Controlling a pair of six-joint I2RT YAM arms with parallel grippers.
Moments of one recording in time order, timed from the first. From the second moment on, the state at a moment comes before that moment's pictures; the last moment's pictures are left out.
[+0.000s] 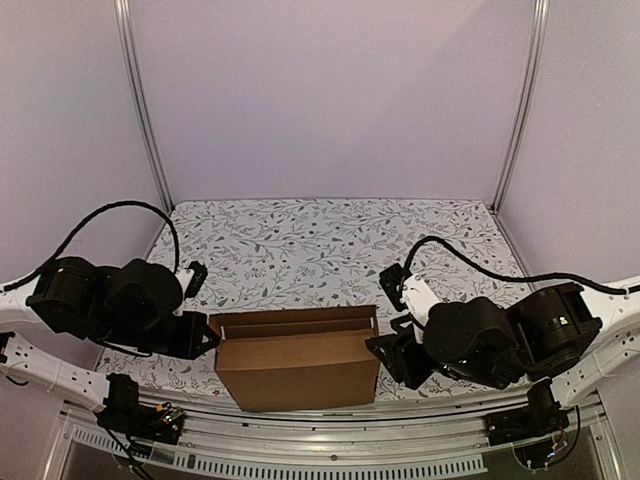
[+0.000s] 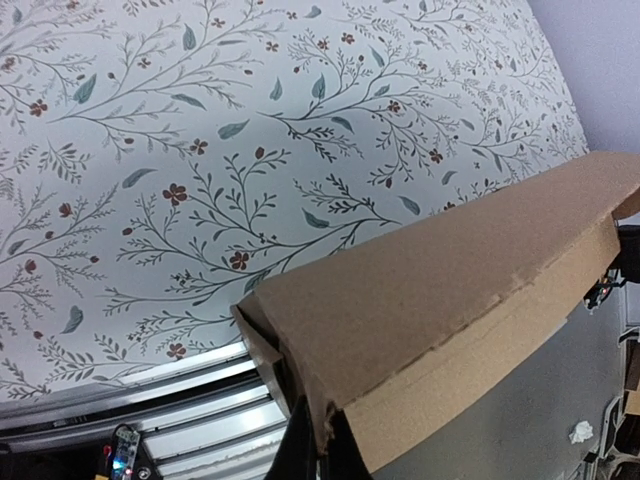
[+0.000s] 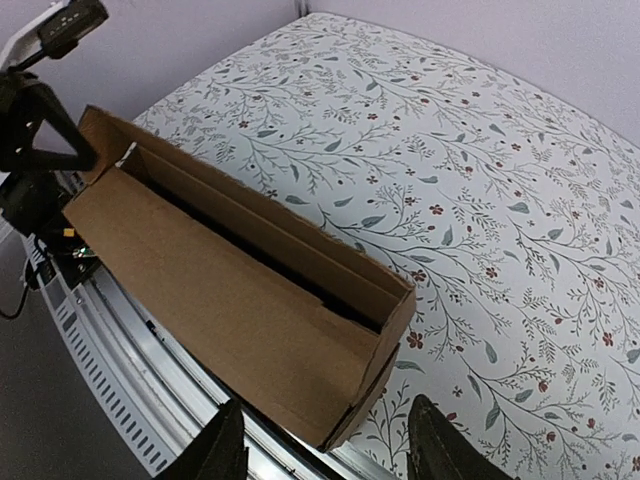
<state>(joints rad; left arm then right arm) -1.34 0.92 0.98 -1.06 -0.30 -1.08 1.61 1.23 1.10 -0.65 0.70 0.69</state>
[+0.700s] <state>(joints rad) -1.34 0.98 1.00 -1.03 -0.32 -1.07 1.65 1.47 1.05 -0.30 0.23 0.08</state>
